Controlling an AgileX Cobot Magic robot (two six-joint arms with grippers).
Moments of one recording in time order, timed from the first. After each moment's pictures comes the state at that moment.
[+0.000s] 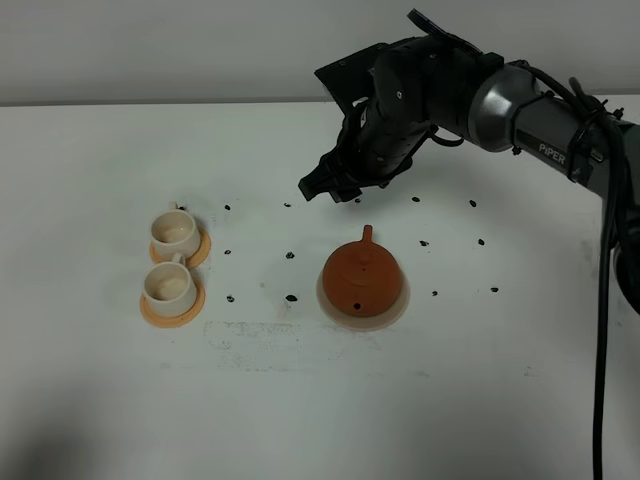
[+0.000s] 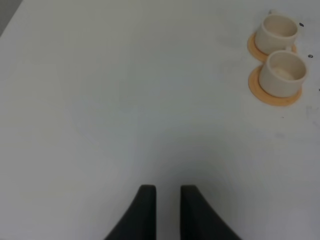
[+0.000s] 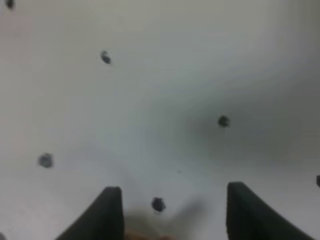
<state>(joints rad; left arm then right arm) 0.13 -0.01 -0.46 -0.05 1.06 0.01 0.47 2.24 -1.85 0.03 0.86 -0.05</state>
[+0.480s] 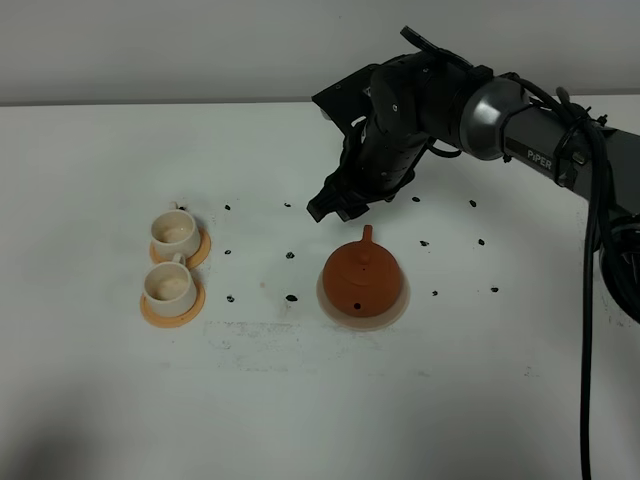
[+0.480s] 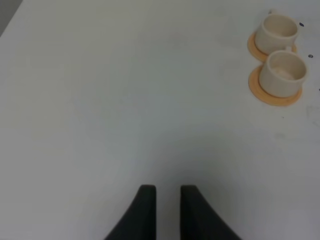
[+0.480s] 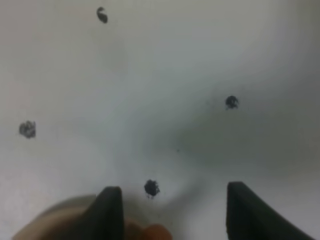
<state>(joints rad) 0.13 -0.01 -0.46 -0.05 1.06 0.01 0.47 2.27 -1.85 0.02 0.89 -0.14</state>
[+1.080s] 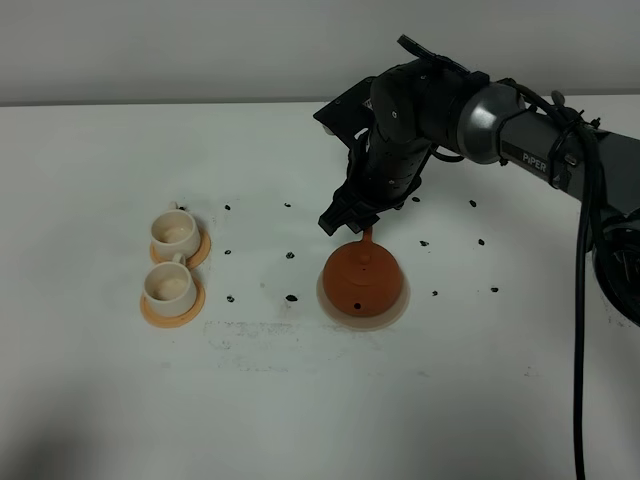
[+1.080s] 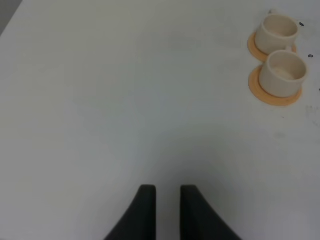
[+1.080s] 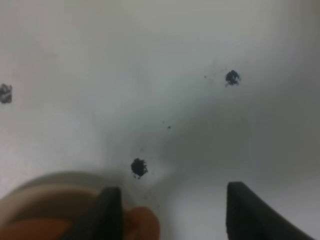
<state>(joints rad) 0.13 -0.01 -0.46 -0.05 1.06 0.01 0.47 2.29 -1.85 0.00 0.93 -0.19</state>
